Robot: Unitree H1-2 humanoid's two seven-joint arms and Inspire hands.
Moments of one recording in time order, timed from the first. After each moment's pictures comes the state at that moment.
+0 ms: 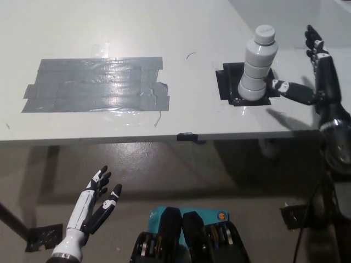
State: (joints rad) left_arm -0.09 0.15 -0.03 0.19 0.15 -0.10 -0.03; right_arm -0.68 -0.15 -0.10 0.44 -0.13 -0.02 -0.04
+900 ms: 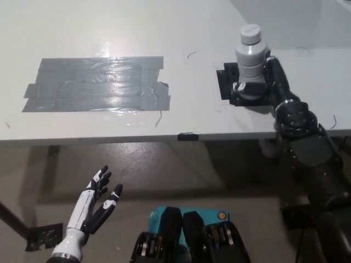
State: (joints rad) left_arm -0.10 0.15 -0.04 0.19 0.15 -0.10 -0.04; right_arm -0.99 -0.11 -0.02 1.15 -0.13 -0.11 -0.10
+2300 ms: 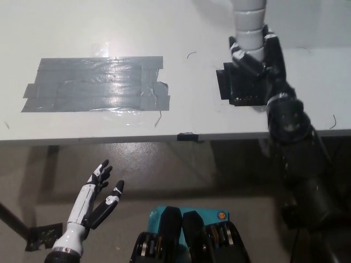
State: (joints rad) left_arm -0.12 0.15 -0.04 0.19 0.15 -0.10 -0.04; right_arm -0.86 -0.05 0.04 0.74 -0.10 -0.17 -0.17
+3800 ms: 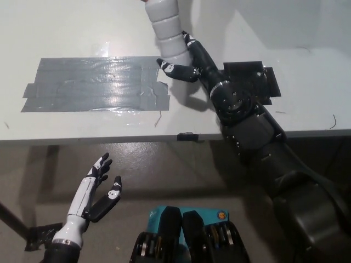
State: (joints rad) left_arm -0.15 0.16 -0.04 0.17 0.17 -0.06 -0.04; right_arm -1.14 0.05 0.16 1.17 -0.14 -0.13 -0.04
